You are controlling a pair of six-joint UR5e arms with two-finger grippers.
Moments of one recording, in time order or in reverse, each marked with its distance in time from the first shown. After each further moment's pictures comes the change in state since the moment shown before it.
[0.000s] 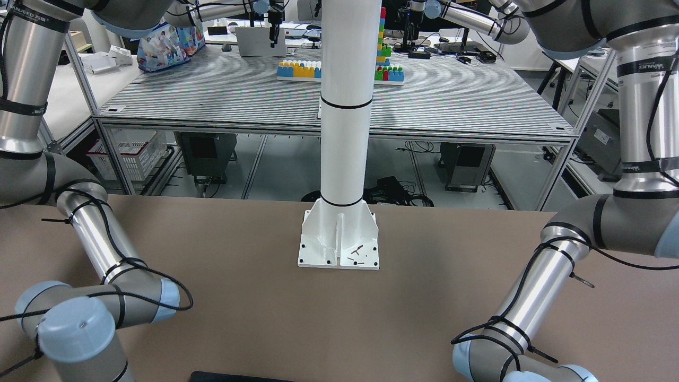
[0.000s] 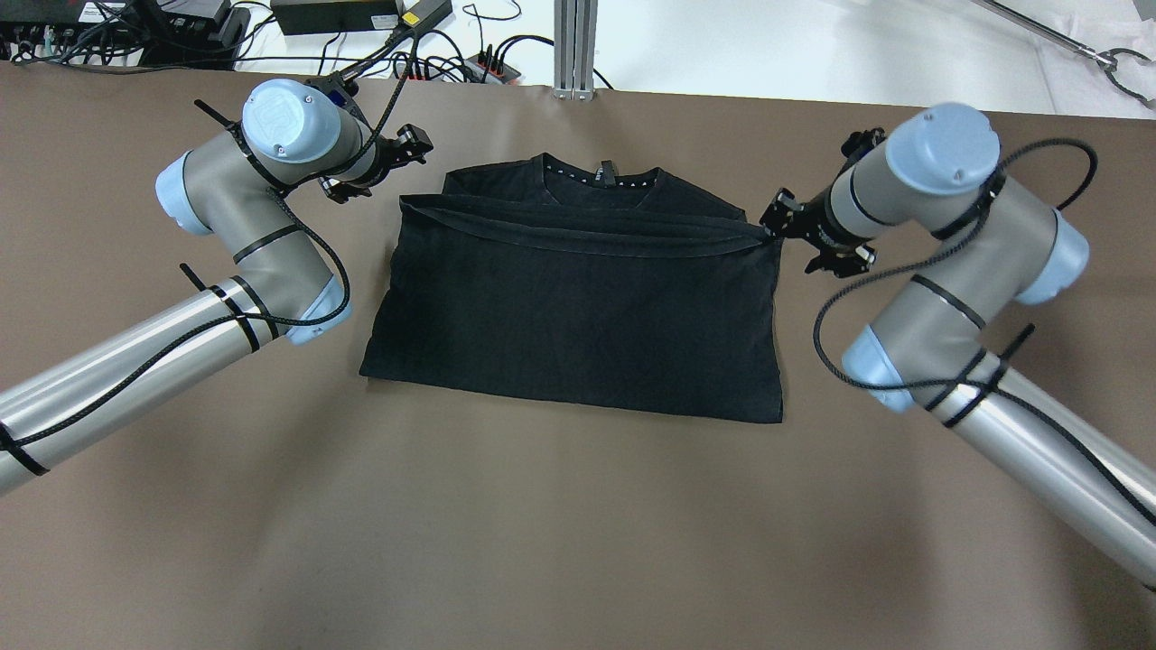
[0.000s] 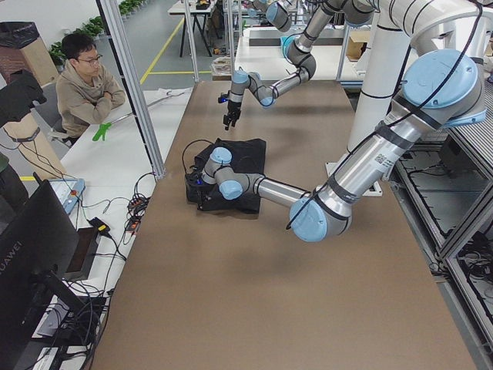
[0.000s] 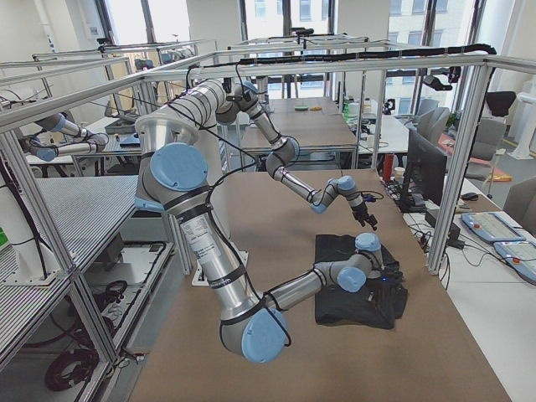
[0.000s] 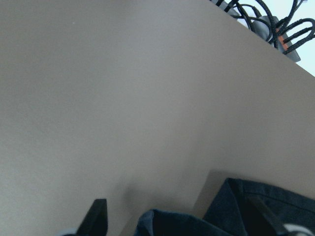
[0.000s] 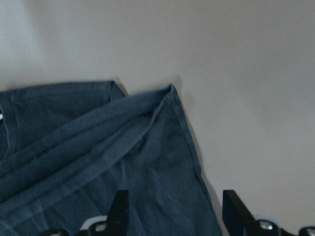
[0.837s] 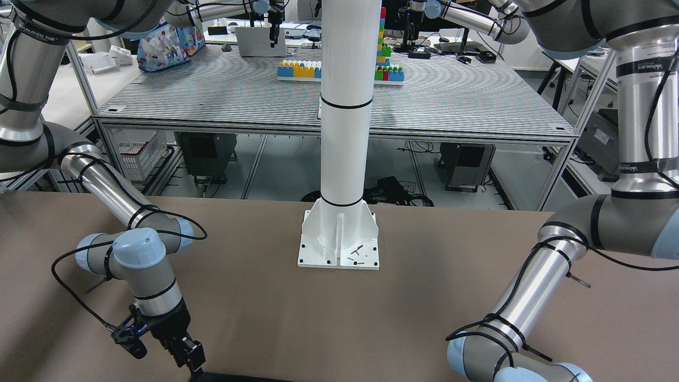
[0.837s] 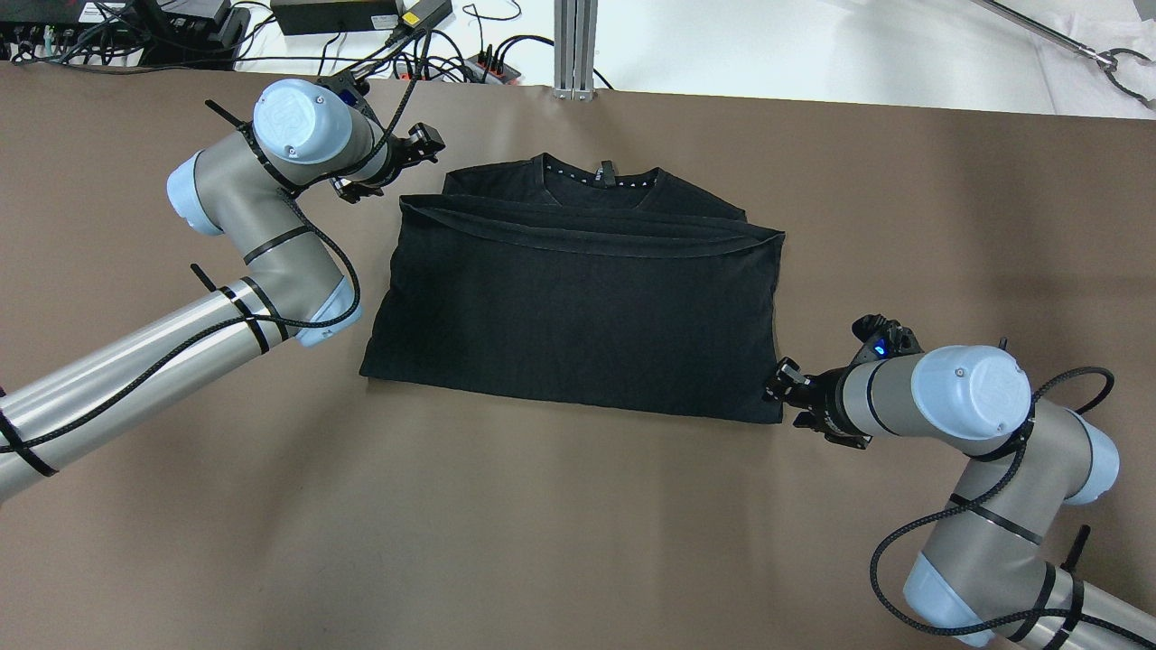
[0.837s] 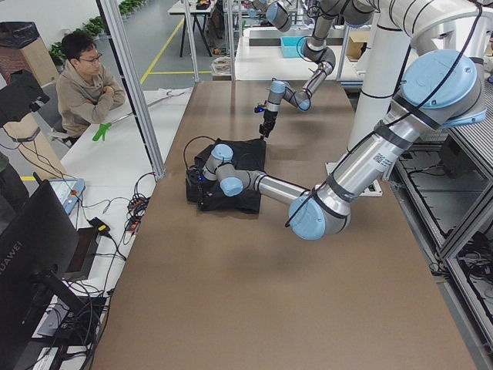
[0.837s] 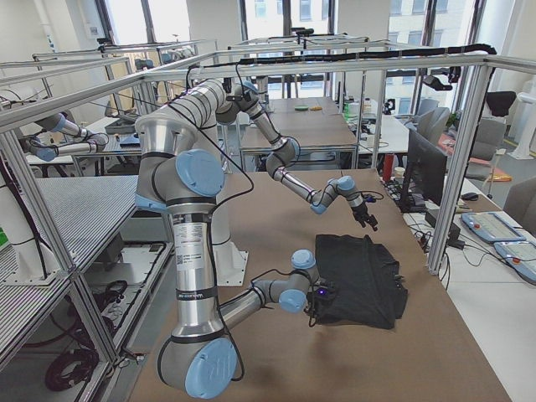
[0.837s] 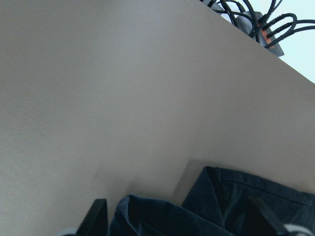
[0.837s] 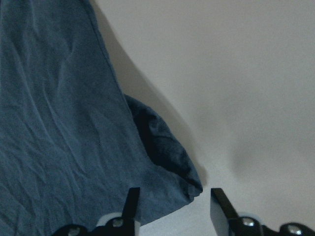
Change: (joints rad) left arm 0.010 -0.016 -0.006 0.001 0.007 -0.012; right arm -0.288 -0.356 0.289 0.215 -0.182 0.296
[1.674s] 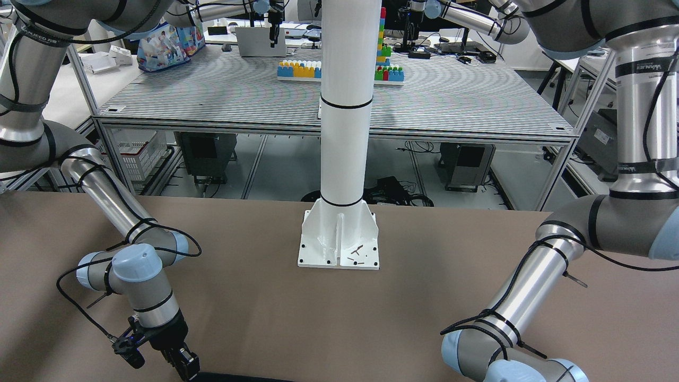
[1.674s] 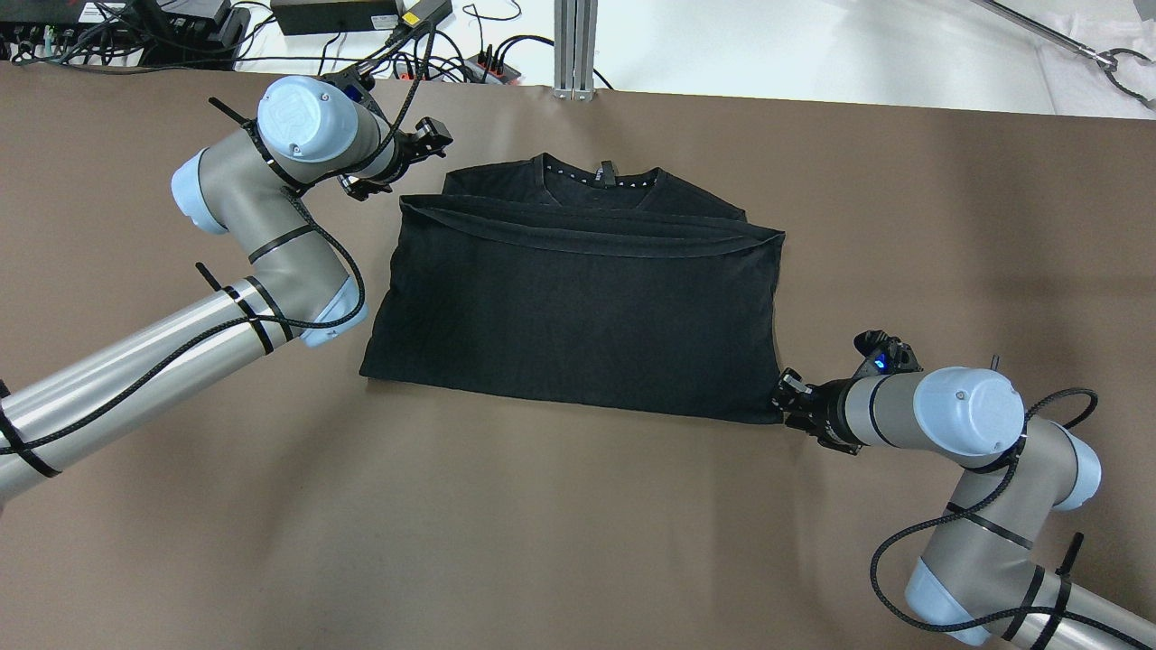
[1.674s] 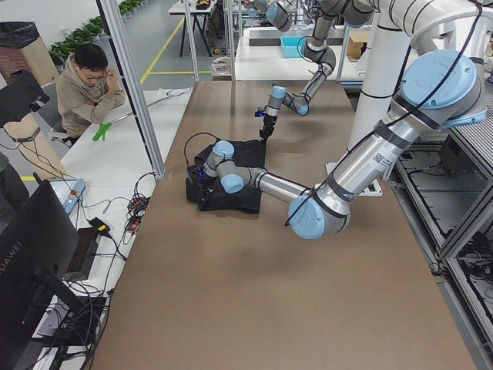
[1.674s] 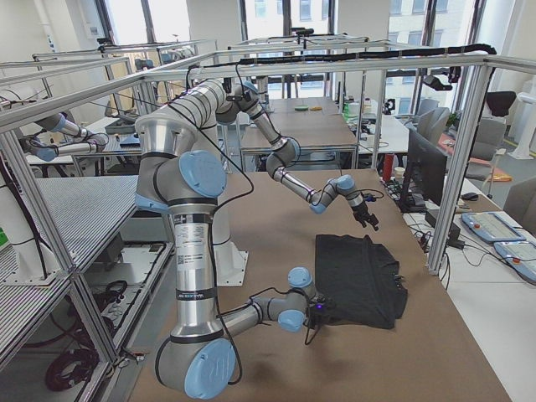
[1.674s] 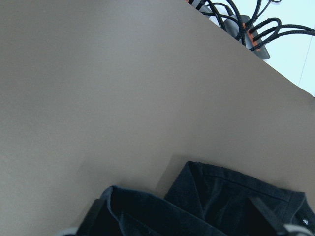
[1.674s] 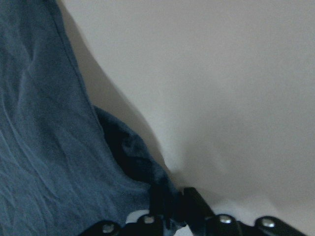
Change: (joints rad) left arm 0.003 -0.004 -0.024 0.005 0.008 -0.030; right arm -0.016 -0.007 -0.110 0.166 -0.023 0.050
